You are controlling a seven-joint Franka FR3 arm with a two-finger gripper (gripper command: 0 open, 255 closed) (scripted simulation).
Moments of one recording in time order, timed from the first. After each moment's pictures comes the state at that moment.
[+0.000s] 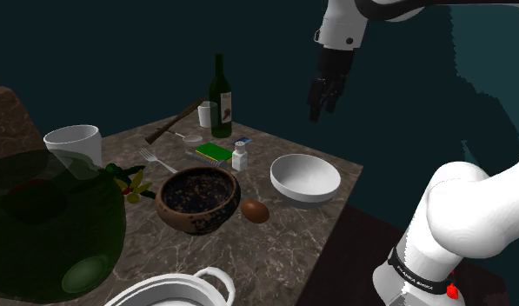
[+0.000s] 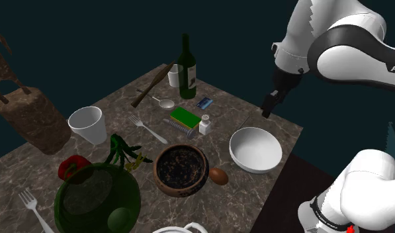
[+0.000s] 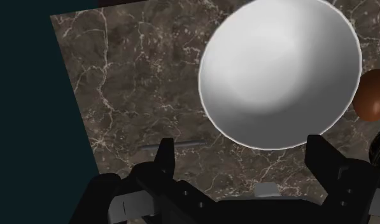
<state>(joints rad) 0.01 -0.74 0.01 -2.34 -0.01 1.63 0.04</state>
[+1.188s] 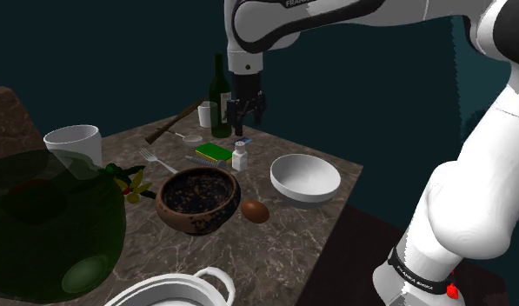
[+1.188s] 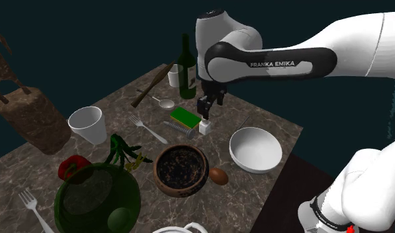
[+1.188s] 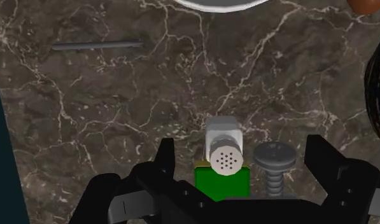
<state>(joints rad) 0.06 -0.07 0.10 -1.91 0.00 1.76 0.10</state>
